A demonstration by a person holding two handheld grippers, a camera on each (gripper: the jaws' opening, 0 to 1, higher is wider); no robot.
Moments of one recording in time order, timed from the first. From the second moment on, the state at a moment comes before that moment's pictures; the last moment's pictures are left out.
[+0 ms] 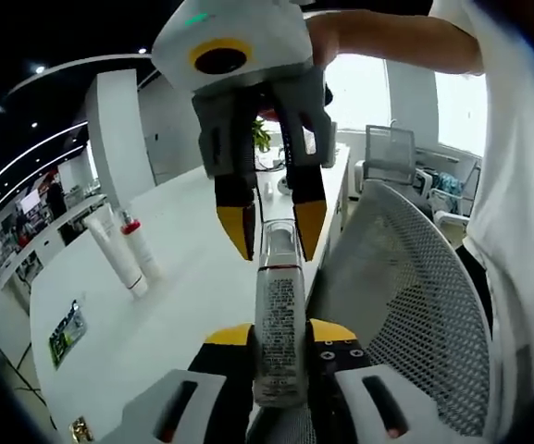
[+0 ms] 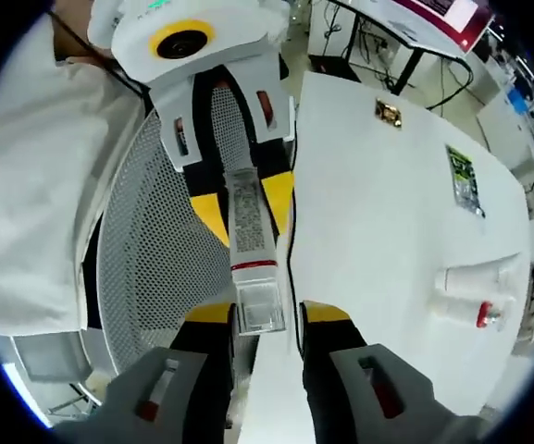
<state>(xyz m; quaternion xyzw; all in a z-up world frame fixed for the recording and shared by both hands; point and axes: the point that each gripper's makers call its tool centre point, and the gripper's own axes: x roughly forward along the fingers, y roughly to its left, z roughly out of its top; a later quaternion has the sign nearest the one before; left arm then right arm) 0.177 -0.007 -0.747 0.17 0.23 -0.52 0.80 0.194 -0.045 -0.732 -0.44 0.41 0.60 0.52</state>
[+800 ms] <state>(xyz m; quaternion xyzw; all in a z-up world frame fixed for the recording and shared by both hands) 0.205 0.013 -0.698 -0.05 0.20 -0.49 0.85 0.211 -0.006 -0.678 0.20 0.29 0.48 0.80</state>
